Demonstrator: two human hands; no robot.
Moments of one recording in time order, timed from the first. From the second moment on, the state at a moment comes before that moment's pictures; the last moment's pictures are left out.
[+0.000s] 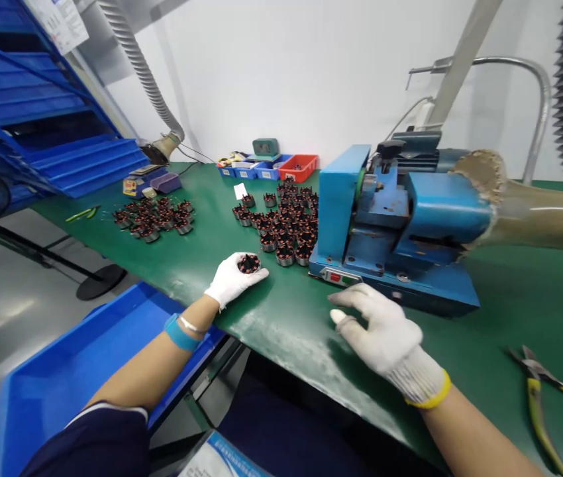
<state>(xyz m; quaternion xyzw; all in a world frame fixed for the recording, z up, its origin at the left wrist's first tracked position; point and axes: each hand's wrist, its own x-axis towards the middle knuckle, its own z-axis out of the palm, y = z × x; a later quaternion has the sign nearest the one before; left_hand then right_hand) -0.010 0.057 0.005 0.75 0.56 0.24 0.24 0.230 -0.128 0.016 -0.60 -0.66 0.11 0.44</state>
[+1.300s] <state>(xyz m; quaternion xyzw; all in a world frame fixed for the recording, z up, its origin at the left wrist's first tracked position) 0.199 -0.053 0.057 0.80 0.26 0.38 0.40 0.285 -0.117 0.034 -0.53 -0.29 0.15 0.78</state>
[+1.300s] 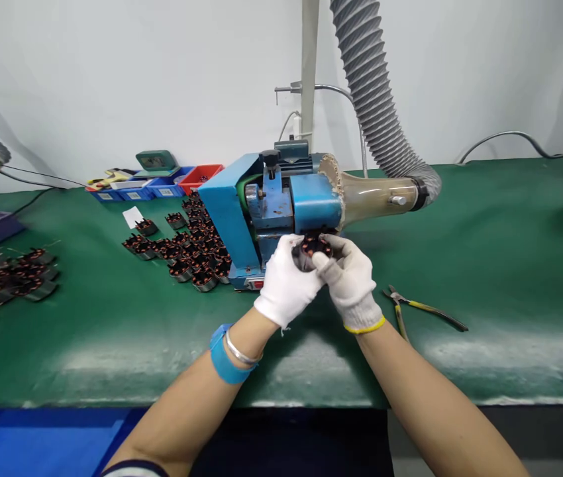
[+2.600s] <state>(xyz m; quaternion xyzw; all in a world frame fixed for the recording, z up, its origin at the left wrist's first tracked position) 0.160 -0.037 0.019 0.80 0.21 0.38 0.41 0.262 -0.112 0.029 -0.56 -0.29 0.24 0.74</state>
